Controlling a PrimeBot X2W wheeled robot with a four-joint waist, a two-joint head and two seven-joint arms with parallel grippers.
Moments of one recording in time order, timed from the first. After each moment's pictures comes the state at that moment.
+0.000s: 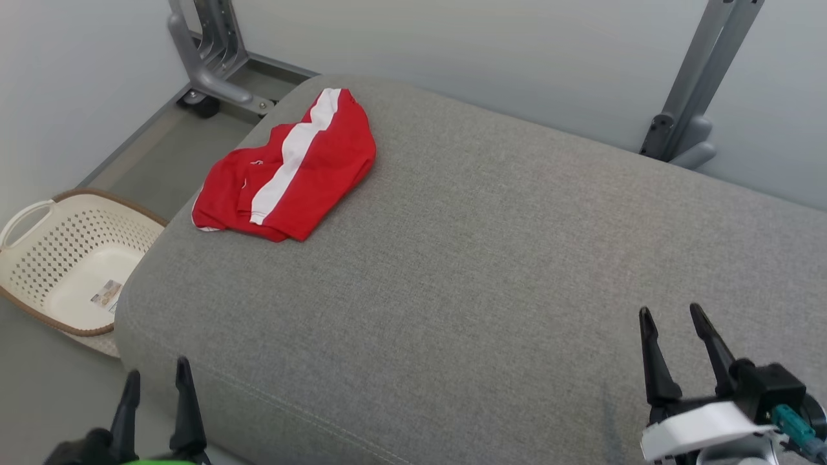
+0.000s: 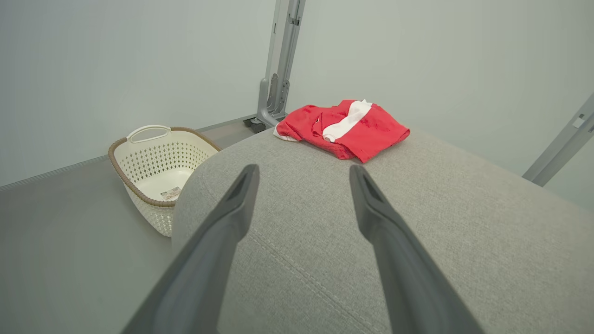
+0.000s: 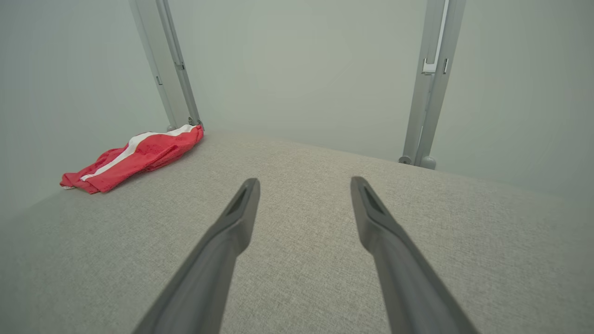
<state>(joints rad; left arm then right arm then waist) 0.14 0.05 0.10 0.18 -0.31 -0.12 -0.26 0.09 -0.05 -0.04 0.10 0.13 0.13 -0.26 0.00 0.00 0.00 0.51</state>
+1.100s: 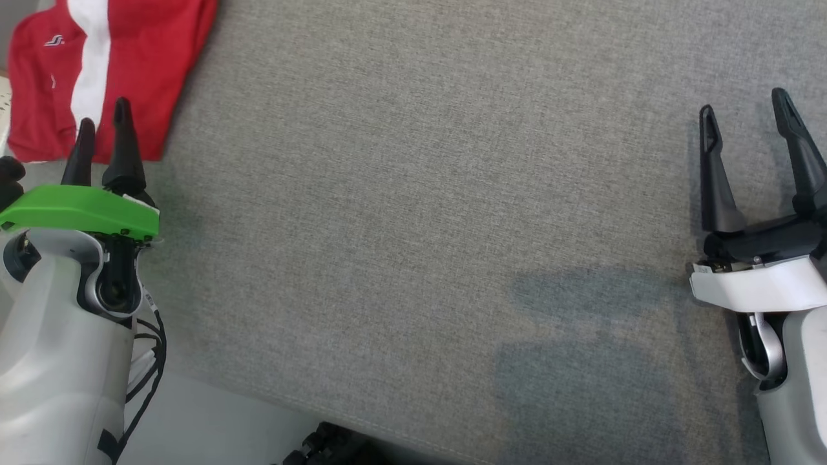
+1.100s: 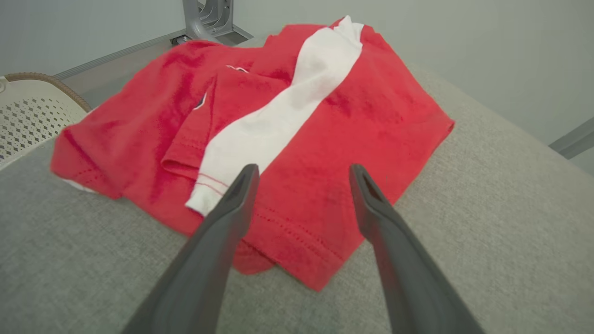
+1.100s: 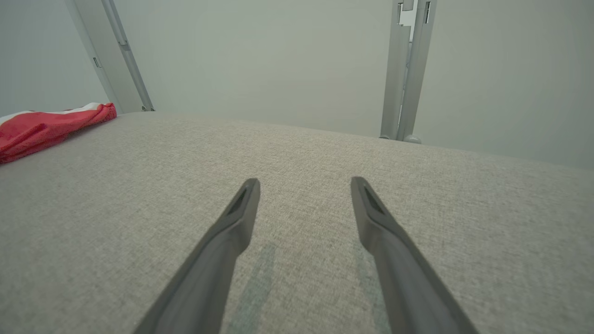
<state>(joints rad) -0.70 0.29 -0.20 0.70 -0.94 -0.13 -0.22 -0.26 -0.20 -0.05 -0.09 0.04 0.13 -0.27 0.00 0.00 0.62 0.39</state>
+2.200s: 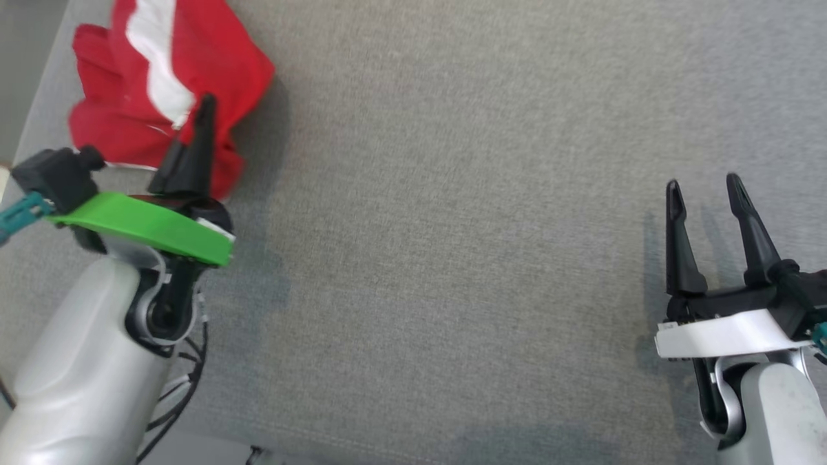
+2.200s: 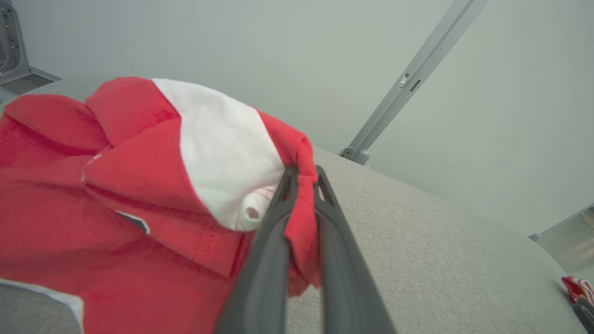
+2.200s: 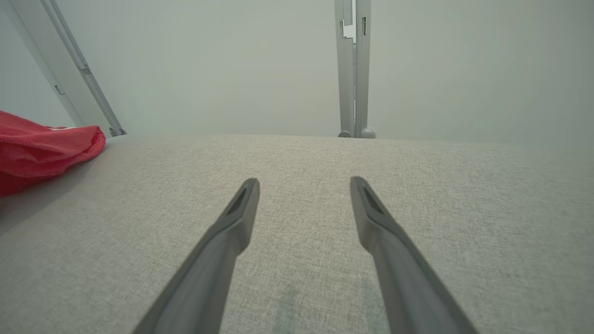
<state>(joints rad) -0.64 0.41 -0.51 0.36 -1.11 -0.13 -0.24 -0.15 -0.07 -0.07 -0.03 0.08 0.13 -0.26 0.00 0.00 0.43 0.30</state>
